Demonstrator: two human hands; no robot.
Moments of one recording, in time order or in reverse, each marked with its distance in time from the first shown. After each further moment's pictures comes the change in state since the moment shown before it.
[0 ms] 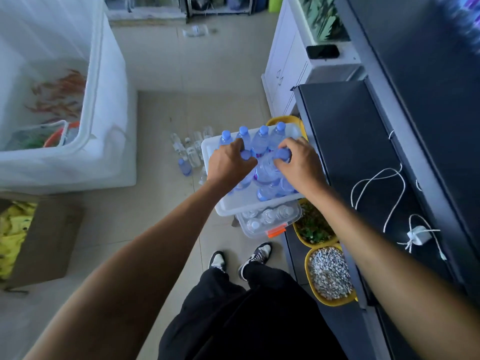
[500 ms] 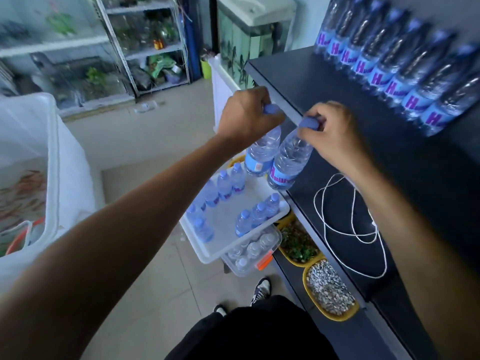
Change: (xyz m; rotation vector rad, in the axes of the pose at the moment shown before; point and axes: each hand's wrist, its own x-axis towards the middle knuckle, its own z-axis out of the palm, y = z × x) left_hand 0.045 0.216 -0.083 -0.163 0.021 0.625; right_hand -0.010 -0.008 -0.212 0.018 0.432 0.068
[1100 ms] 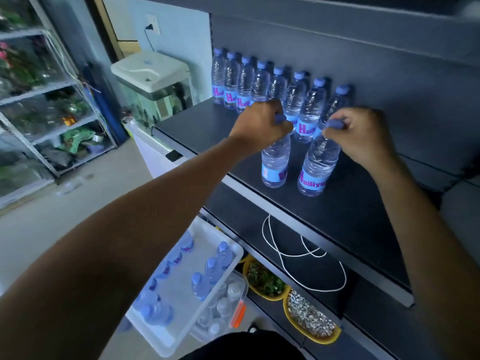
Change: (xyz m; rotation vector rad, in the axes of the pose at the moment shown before) left_hand 0.114 0.171 0.137 -0.012 -0.348 0.411; right_hand 0.008 0.144 -0.182 -0.195 0.336 0.305
